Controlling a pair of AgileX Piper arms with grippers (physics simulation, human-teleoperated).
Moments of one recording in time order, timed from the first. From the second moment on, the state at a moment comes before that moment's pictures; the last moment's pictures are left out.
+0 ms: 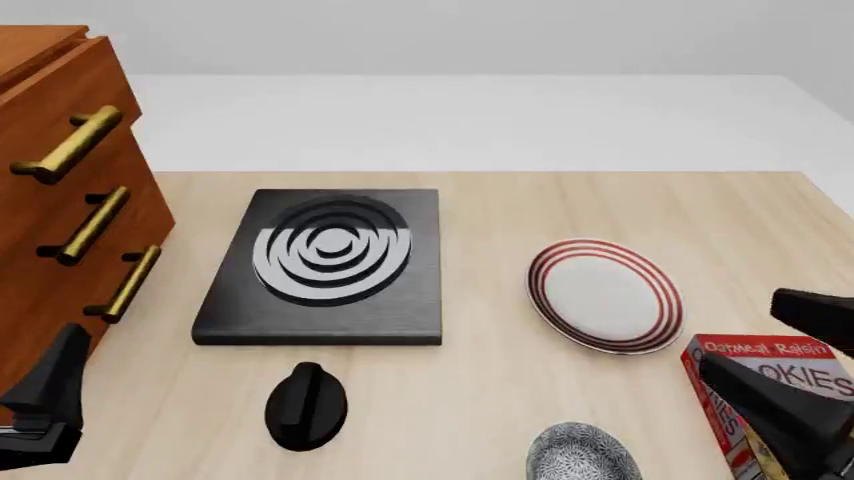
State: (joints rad) left arm 0.00 0.00 0.00 0.00 0.00; right arm 0.56 0.26 -0.48 0.59 -0.14
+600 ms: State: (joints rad) left arm 0.00 0.00 0.00 0.00 0.00; right arm 0.76 0.46 -0.39 0.61 -0.16
